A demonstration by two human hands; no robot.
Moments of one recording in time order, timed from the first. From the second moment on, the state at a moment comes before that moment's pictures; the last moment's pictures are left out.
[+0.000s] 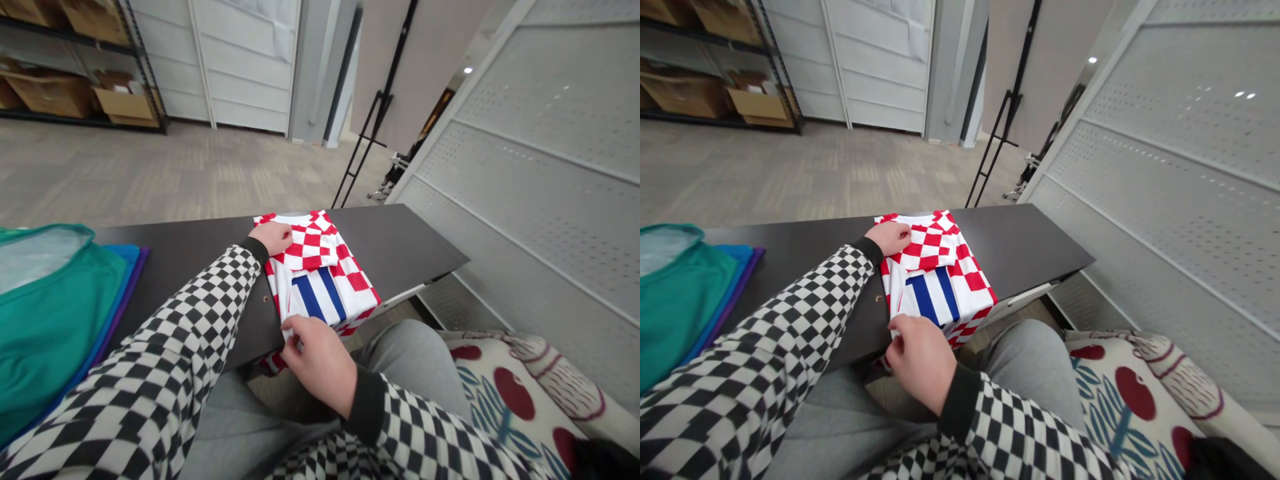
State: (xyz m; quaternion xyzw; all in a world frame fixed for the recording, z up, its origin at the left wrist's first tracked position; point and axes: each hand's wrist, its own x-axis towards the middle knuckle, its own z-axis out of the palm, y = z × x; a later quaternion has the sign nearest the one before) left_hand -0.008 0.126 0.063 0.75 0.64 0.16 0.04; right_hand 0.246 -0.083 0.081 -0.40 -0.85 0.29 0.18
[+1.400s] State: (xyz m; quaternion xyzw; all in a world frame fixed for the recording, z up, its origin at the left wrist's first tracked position) left_hand 0.007 0.109 0.081 0.78 0.61 0.17 0.01; right_hand 0.301 -0.094 0.005 -0.51 -0.62 0.52 0.30
